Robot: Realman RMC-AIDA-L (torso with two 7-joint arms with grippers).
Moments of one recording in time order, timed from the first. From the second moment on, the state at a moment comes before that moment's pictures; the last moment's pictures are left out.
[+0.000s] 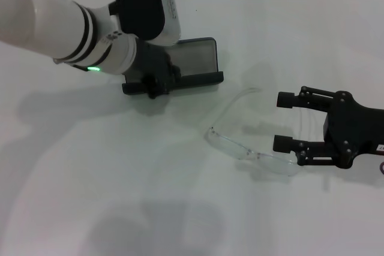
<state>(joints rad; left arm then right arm) -0.56 -2.09 1.55 1.31 2.51 1.16 -1.96 0.39 2.02 -1.12 -0.66 -1.49 -1.71 1.21</state>
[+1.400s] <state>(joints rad) -0.49 -2.09 1.56 1.40 2.46 1.06 -1.96 0.42 2.02 -1.12 -0.66 -1.49 -1.69 1.21</state>
